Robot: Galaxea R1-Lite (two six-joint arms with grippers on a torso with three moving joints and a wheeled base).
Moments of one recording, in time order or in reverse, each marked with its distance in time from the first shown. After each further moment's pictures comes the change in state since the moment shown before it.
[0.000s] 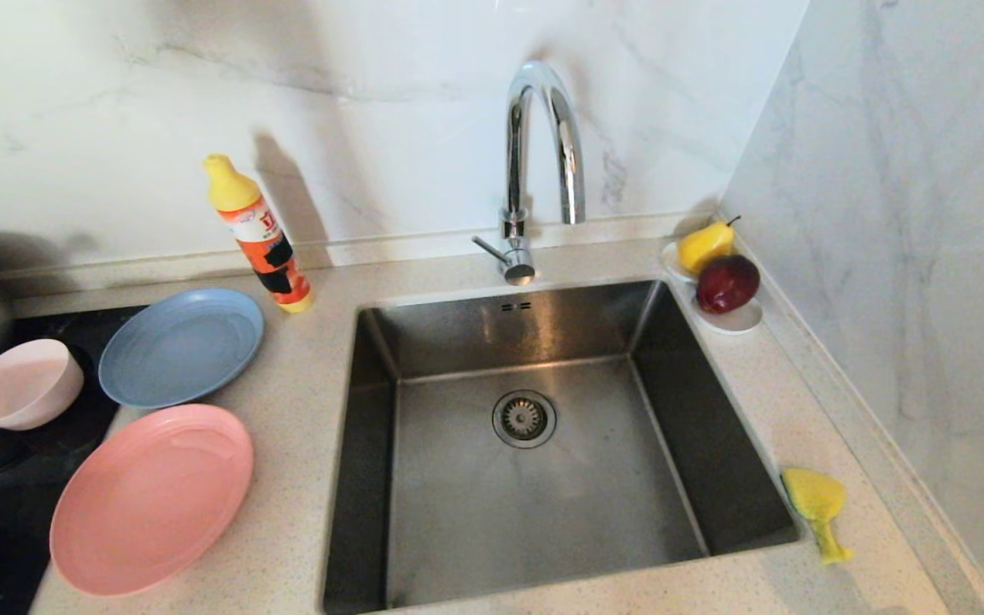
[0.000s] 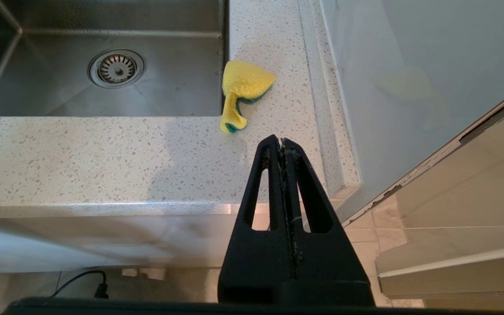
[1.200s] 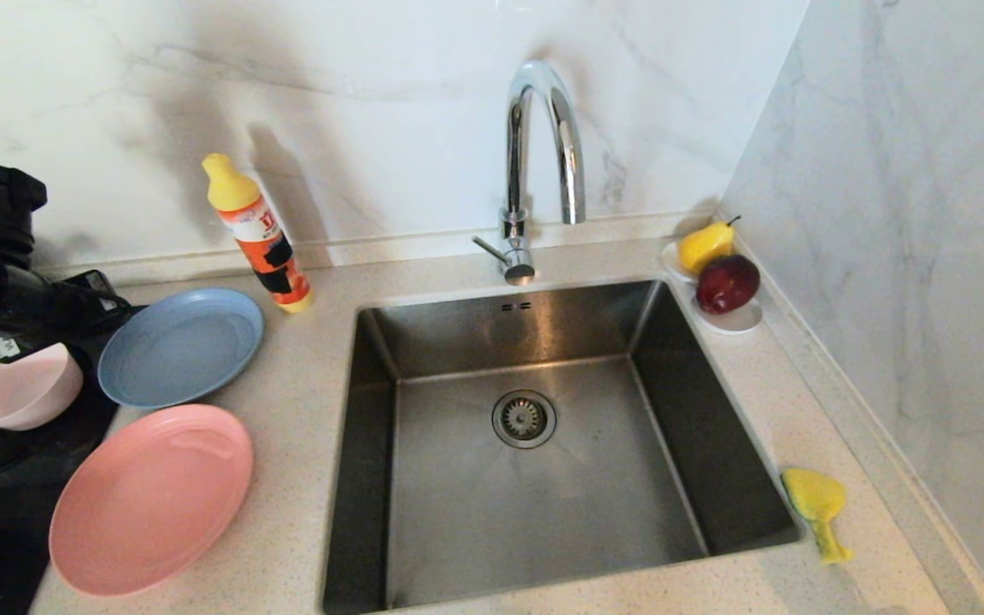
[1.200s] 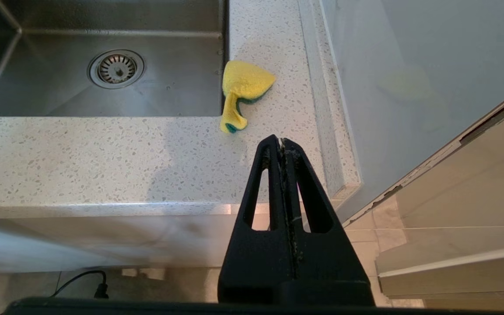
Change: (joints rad) left arm 0.200 0.461 -0.271 0.473 -0.670 -0.358; right arm 0.000 0.000 0.000 0.000 0.000 0.001
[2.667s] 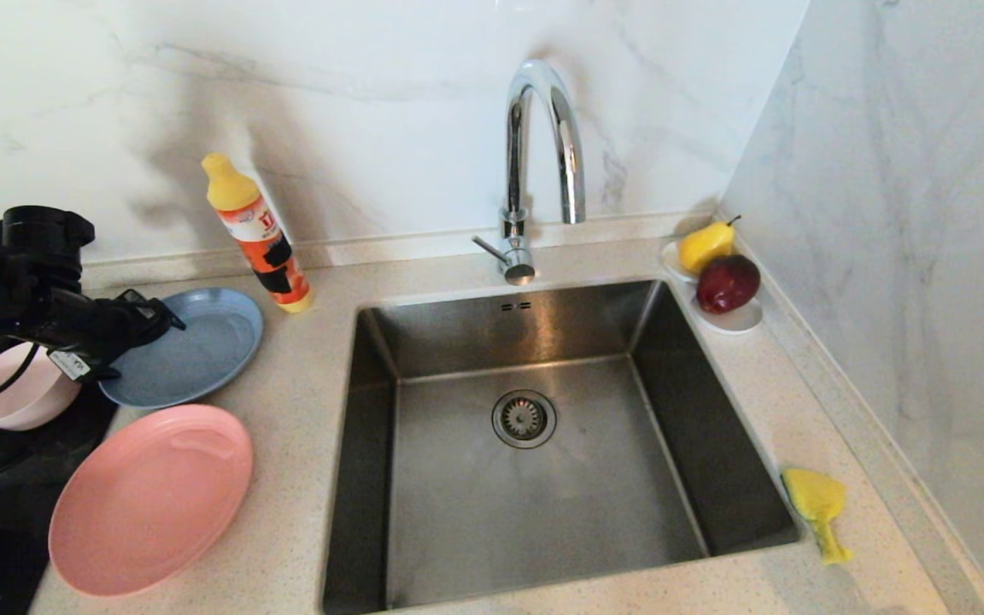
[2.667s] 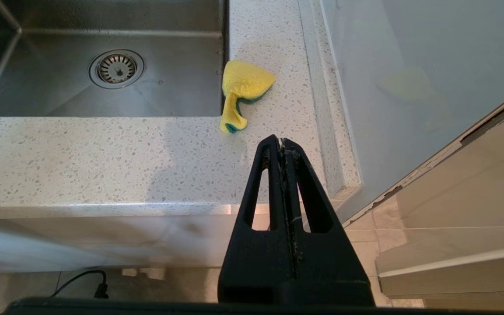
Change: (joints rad) left arm 0.040 0.236 -0.195 0.068 -0.202 -0.249; right arm 0.000 0.000 0.000 0.000 0.000 0.000
